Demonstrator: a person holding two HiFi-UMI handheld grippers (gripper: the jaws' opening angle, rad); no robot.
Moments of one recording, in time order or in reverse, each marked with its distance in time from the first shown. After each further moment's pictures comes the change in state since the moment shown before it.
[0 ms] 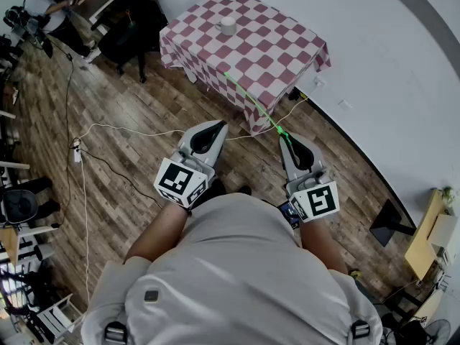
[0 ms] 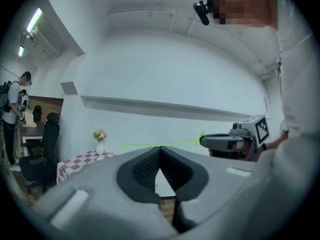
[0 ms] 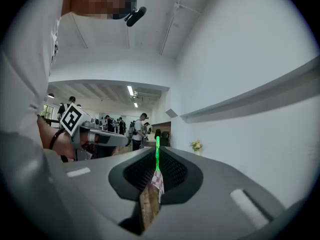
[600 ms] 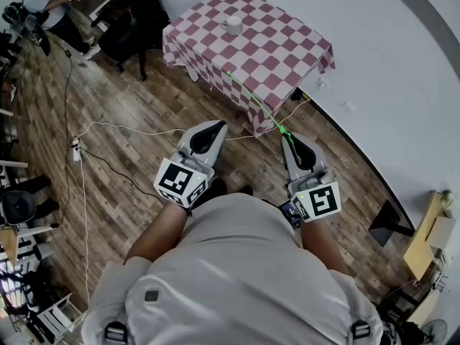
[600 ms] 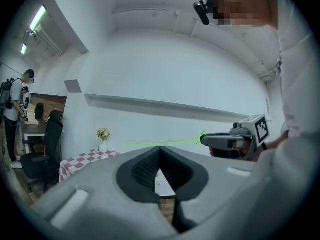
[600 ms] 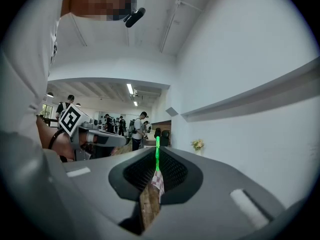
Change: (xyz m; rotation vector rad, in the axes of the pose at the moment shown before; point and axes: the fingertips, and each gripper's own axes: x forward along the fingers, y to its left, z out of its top) left arm -0.009 0.035 -0.006 -0.023 0.002 0.014; right arm 0.030 0.008 -0.002 0.001 0.015 -0.002
